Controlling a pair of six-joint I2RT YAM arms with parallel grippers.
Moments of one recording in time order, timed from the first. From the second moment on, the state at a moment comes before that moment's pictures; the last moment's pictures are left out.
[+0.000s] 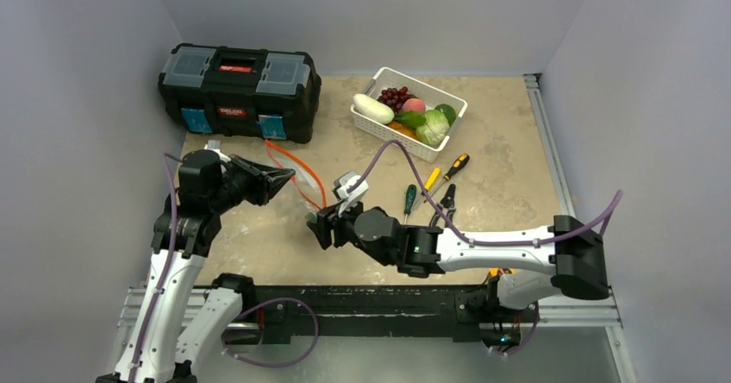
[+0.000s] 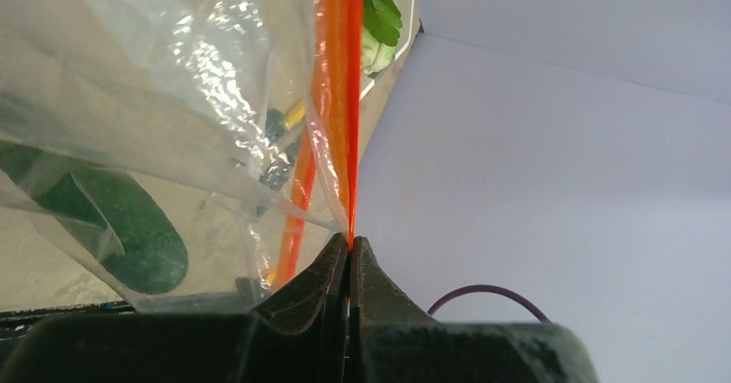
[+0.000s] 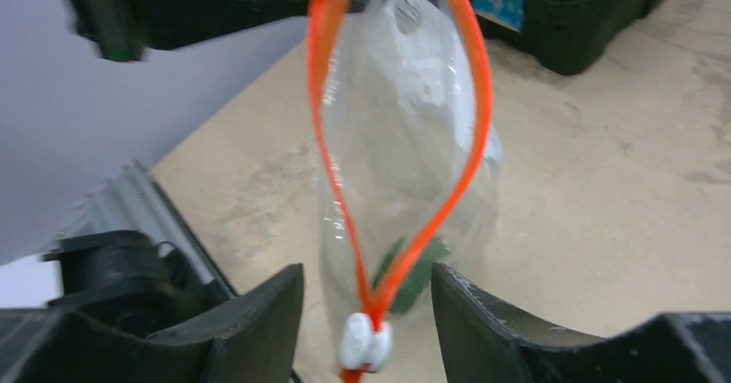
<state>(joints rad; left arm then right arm) -0.14 0.71 0.92 -0.70 0.35 -1.39 1.36 1.35 0.90 0.25 0.46 0.39</state>
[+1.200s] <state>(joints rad) -0.15 0.63 0.92 -0.84 0.23 -0.89 1.19 1.73 1.53 -0.45 0.17 0.20</state>
